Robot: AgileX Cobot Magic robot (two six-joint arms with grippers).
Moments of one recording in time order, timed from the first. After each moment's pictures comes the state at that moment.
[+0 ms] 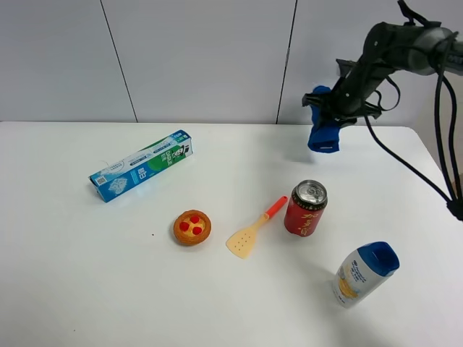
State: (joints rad) left arm -0.02 -0.01 -0.51 0.11 1.05 -0.06; right arm 0.12 2.20 -1.85 0.15 0.92 0.06
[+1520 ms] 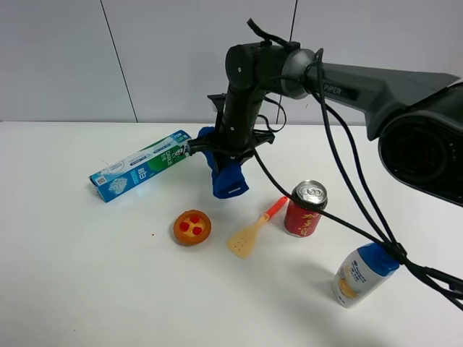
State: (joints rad) left arm -0.02 -0.01 -0.51 0.11 1.05 -0.06; right arm 0.61 2.28 -1.93 0.13 1.12 0.22
